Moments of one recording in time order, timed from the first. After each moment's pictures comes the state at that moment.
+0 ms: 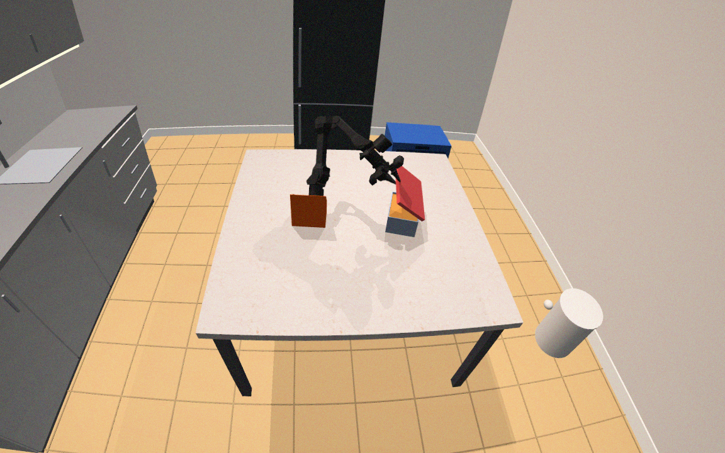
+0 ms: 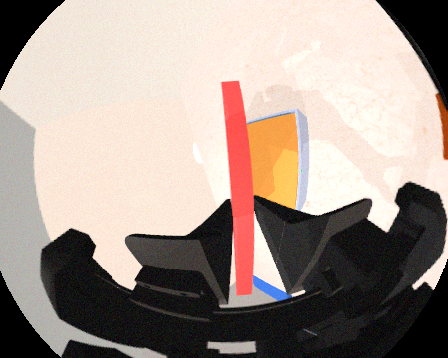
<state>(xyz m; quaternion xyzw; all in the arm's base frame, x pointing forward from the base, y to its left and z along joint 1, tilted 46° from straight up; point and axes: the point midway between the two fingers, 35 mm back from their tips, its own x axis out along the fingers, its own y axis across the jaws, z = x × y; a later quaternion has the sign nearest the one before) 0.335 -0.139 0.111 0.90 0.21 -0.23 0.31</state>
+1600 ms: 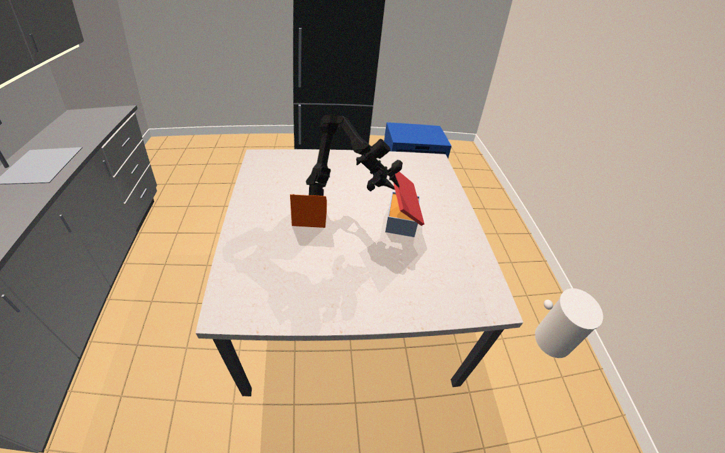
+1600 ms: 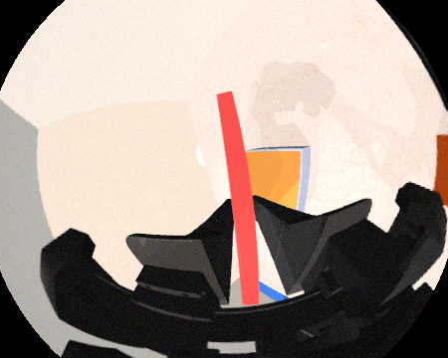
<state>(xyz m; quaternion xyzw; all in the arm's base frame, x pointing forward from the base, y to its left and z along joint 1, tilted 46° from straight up) 0.313 -0.189 0.076 0.90 0.21 -0.23 0.32</state>
